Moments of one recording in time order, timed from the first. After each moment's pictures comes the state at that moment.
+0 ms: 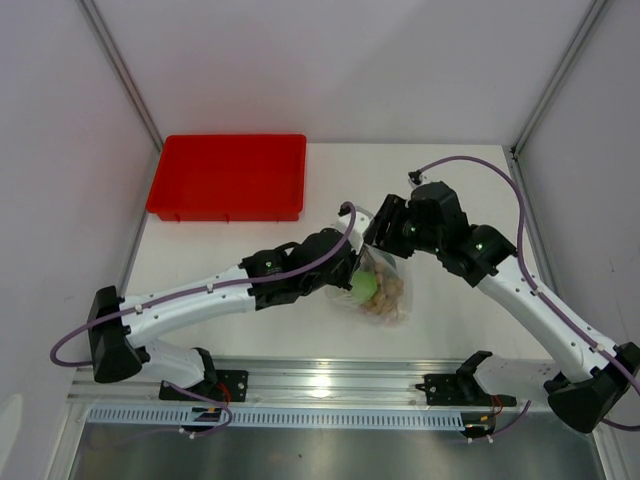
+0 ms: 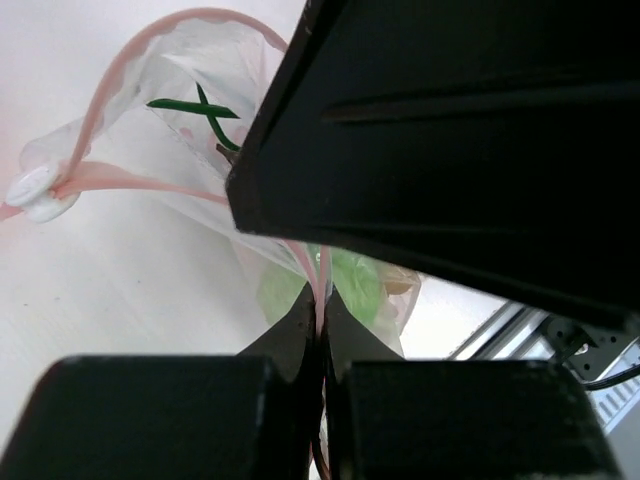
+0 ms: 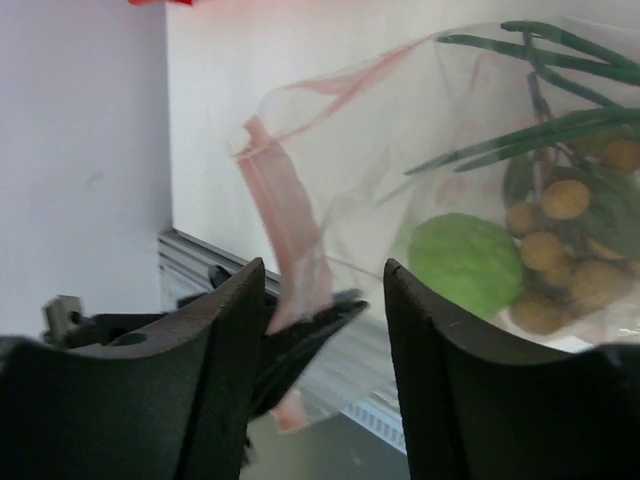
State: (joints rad) left arm -1.14 1.36 1.21 -0.41 -0.32 -0.35; right arm 0.68 1.15 1.24 -0.65 -0.06 0.90
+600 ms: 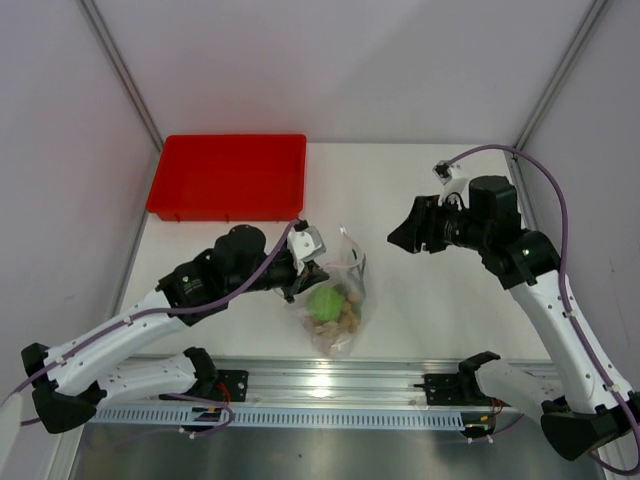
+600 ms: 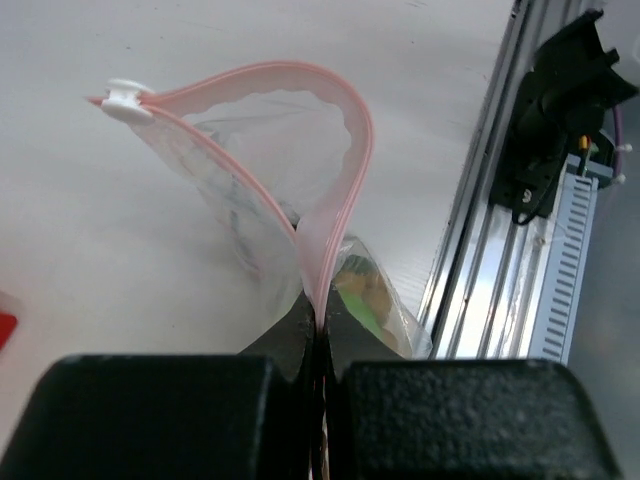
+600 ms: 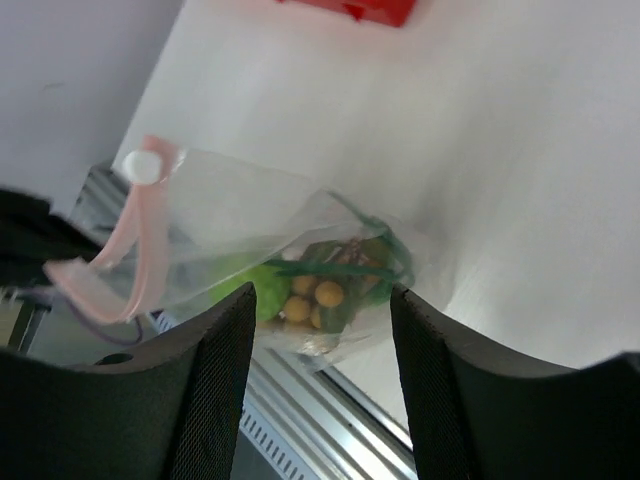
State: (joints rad) left arm -0.98 0.95 1.01 -0.41 0.19 0.06; right arm 0.40 1.04 1.27 -0.77 -0.38 0.34
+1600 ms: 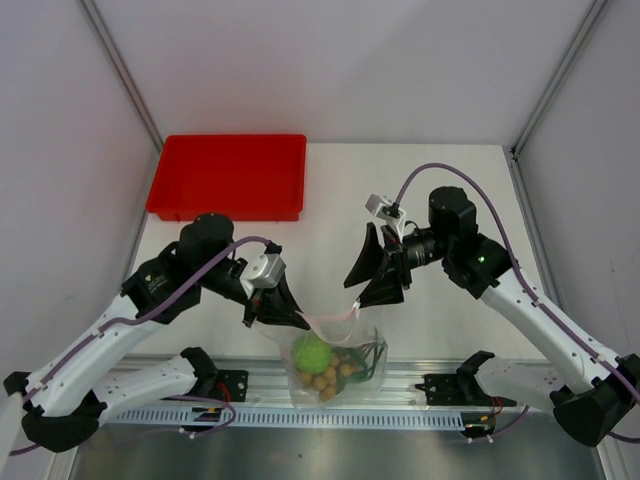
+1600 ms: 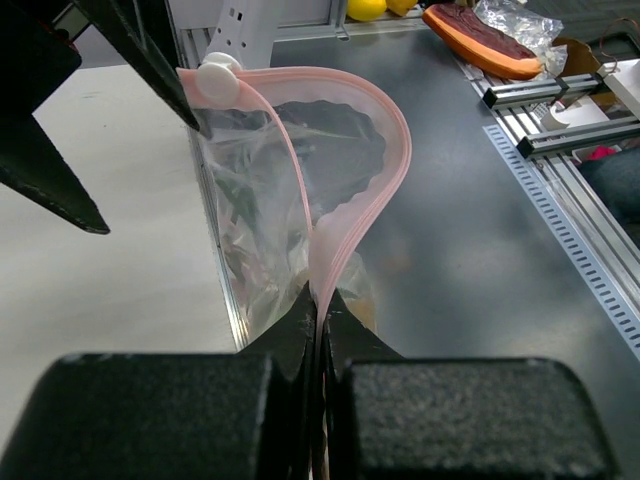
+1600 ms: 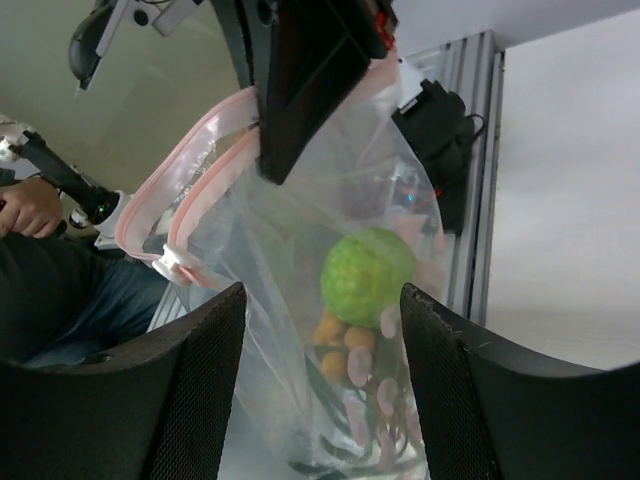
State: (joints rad) left arm -0.81 0.88 1.14 -0.66 1.07 0.23; right arm 0.63 1.08 1.09 -0.27 -1.26 0.25
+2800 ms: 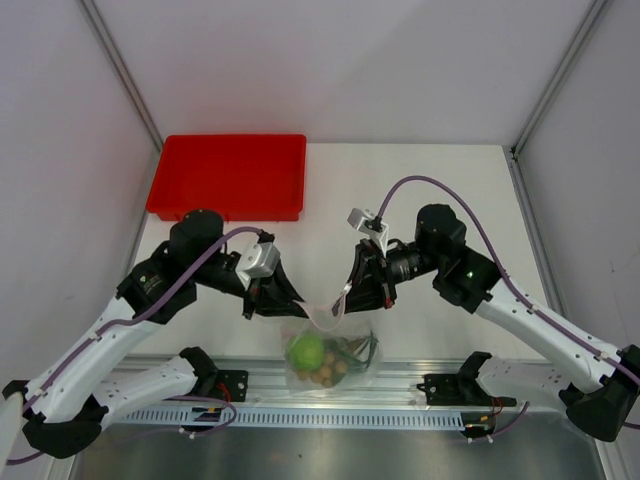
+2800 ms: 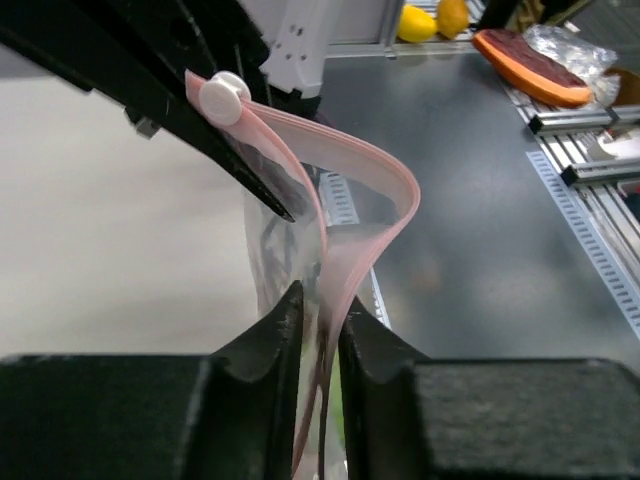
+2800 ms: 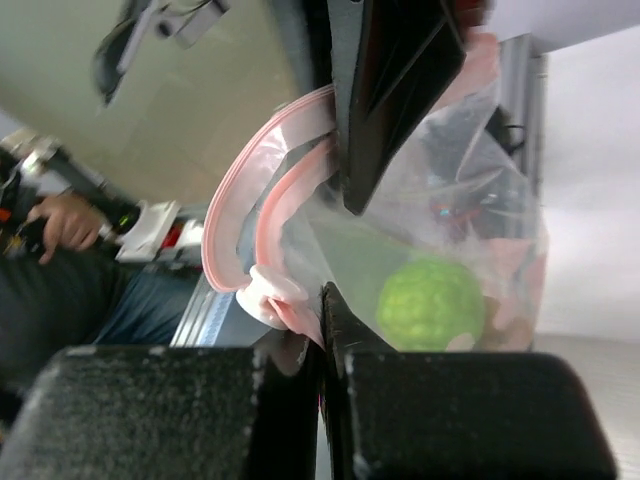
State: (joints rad) left arm -0.75 0.86 1.14 -0.61 1.06 0.18; right arm 0.82 1.06 1.03 -0.06 -1.14 0.45
